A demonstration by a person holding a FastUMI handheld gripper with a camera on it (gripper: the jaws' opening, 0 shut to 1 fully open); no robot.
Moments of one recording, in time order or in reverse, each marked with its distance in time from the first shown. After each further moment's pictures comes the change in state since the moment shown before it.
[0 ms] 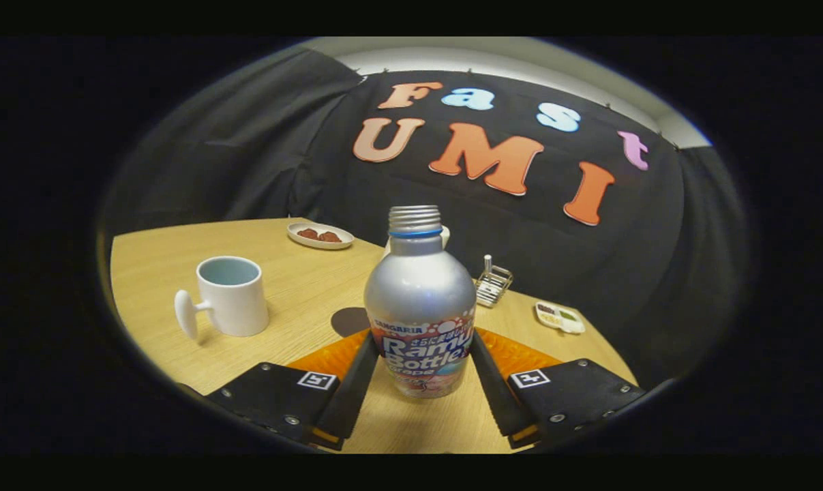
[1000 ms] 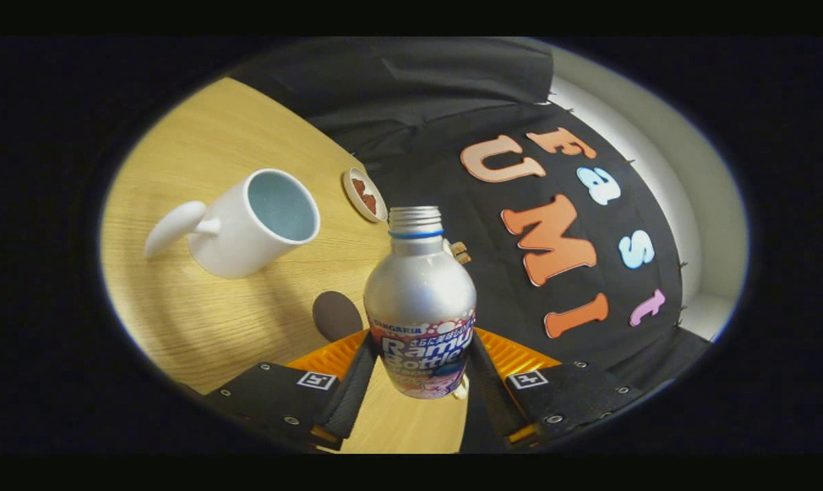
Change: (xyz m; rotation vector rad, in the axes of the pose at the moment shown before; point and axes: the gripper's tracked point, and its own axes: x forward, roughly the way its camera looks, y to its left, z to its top) arm 0.010 0.042 0.041 -0.781 -0.053 -0.090
